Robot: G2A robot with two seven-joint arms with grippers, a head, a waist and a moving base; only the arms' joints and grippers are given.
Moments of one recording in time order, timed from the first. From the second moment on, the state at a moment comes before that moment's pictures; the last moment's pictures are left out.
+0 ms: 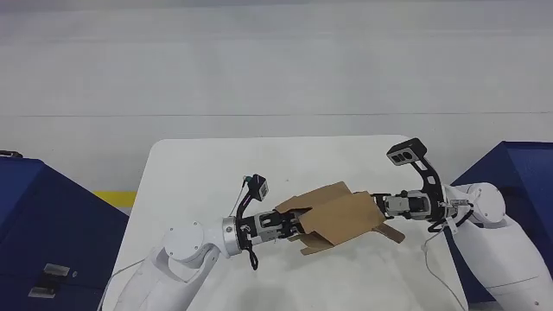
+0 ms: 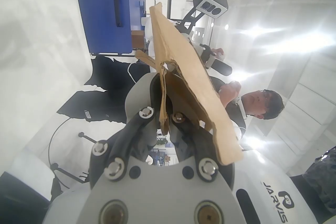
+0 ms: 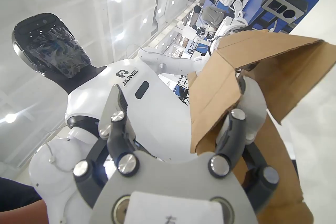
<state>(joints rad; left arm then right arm) 1.31 -1.18 -1.05 -1.77 -0.45 0.05 -0.83 -1.27 -0.88 1.35 -1.59 0.94 -0.35 1.47</state>
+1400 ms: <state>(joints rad) 1.31 -1.18 -1.01 -1.78 -0.45 0.09 -0.80 -1.20 -0.94 1.31 -1.50 0.83 -0.37 1.45</state>
